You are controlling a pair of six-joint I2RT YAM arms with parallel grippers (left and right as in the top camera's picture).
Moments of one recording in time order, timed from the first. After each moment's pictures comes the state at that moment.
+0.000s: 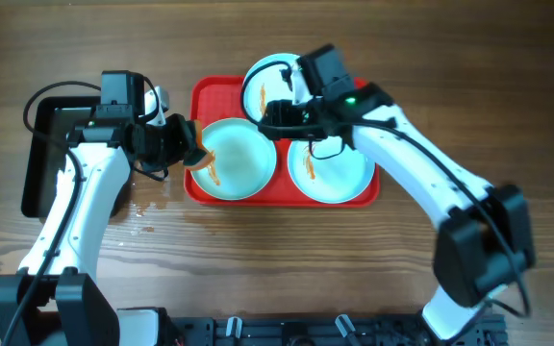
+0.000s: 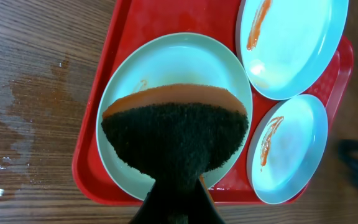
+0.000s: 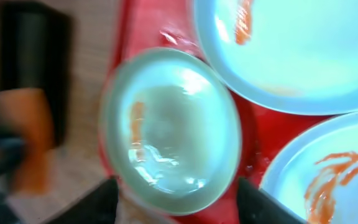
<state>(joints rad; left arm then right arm) -0.01 1.52 1.13 -0.81 0.36 -0.43 0.52 1.88 1.44 -0.62 -0.36 0.49</state>
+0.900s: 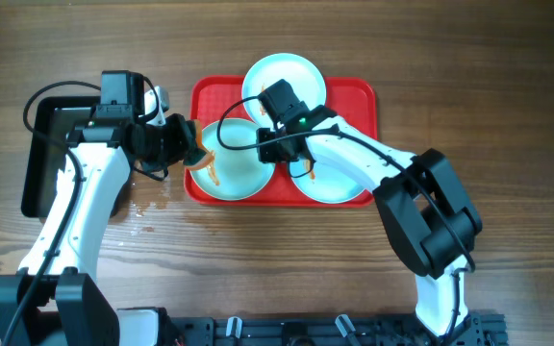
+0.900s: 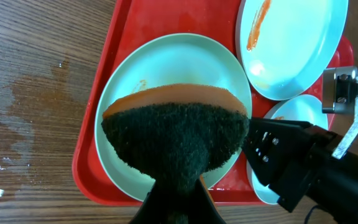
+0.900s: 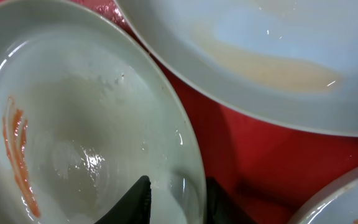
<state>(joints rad) -0.01 1.52 1.13 -0.81 0.36 -0.43 0.63 2.09 1.42 -0.52 -0.14 0.52</state>
